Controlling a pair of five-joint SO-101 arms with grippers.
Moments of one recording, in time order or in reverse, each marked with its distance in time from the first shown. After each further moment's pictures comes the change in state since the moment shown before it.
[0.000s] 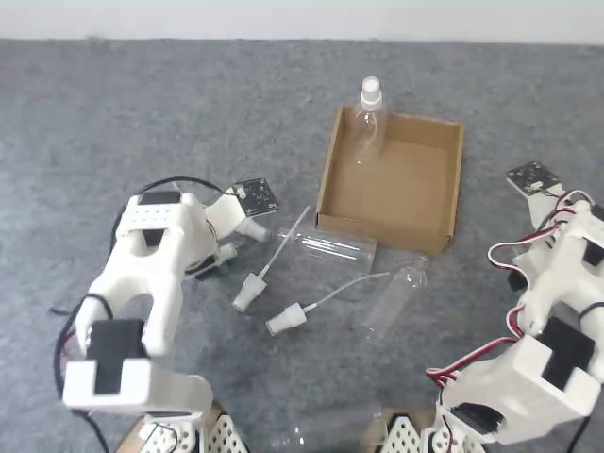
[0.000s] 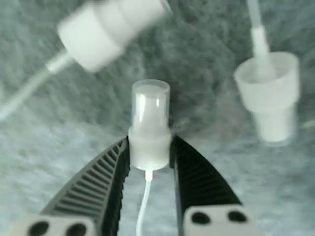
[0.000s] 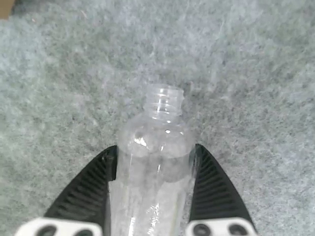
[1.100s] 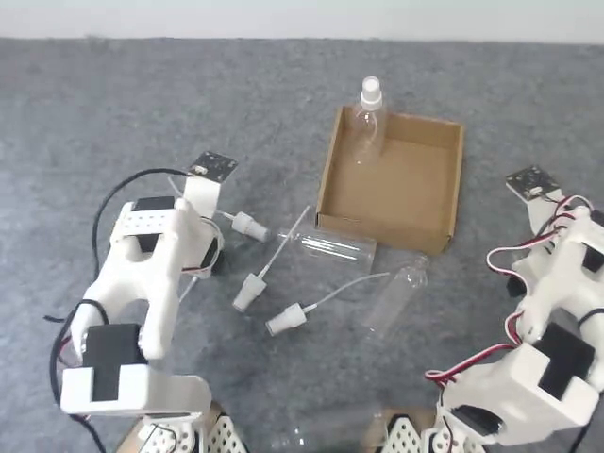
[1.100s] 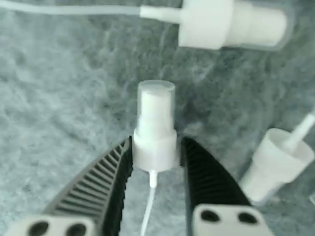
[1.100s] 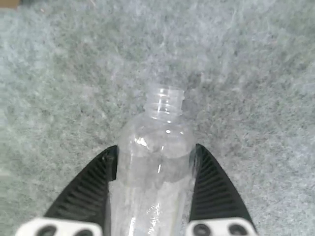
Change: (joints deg) left arm -1.3 -1.6 2.2 -2.2 38.2; right arm 0.3 -2.2 3.3 -0.1 0.0
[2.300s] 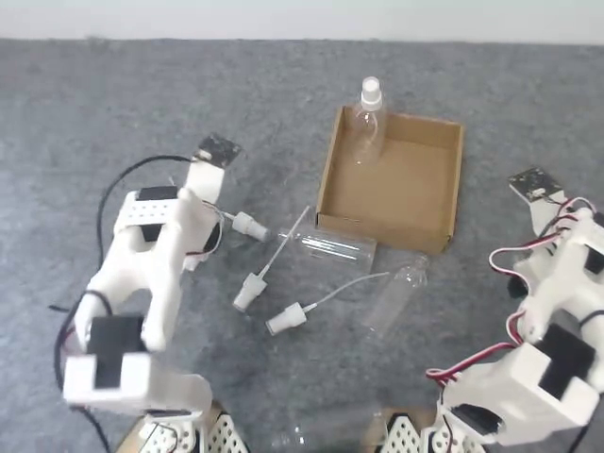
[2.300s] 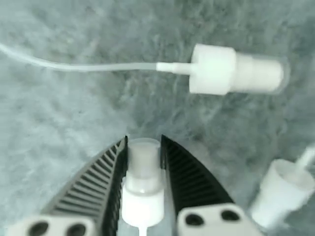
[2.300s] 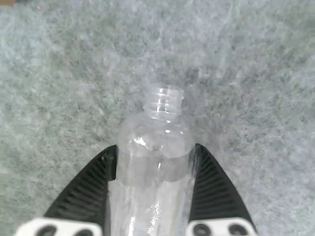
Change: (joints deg) left arm 0.6 1.8 -5.2 -3.0 -1.2; right arm 1.5 0.0 -0.1 0.0 0.0
